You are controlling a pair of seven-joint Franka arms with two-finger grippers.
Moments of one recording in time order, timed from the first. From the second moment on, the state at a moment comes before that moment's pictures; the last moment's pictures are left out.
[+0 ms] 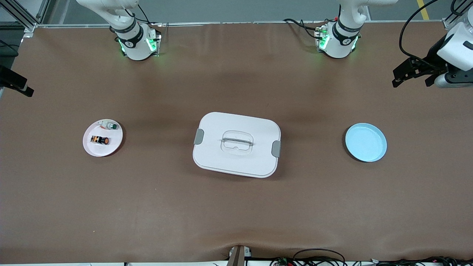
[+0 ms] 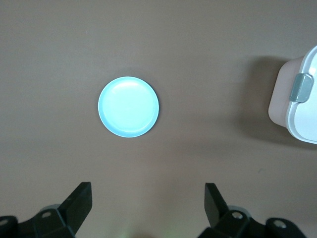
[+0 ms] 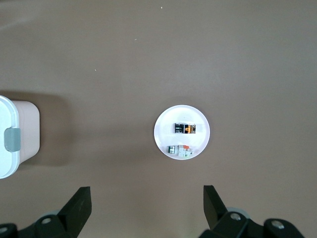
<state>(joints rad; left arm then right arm) -0.14 -0.15 0.06 -1.73 0.00 1.59 -0.11 -0.07 0.03 -0.04 -1.40 0.05 1.44 -0.01</state>
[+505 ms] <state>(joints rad) -0.14 -0.15 0.06 -1.73 0.00 1.59 -0.11 -0.07 0.03 -0.04 -1.40 0.04 1.44 -0.01</state>
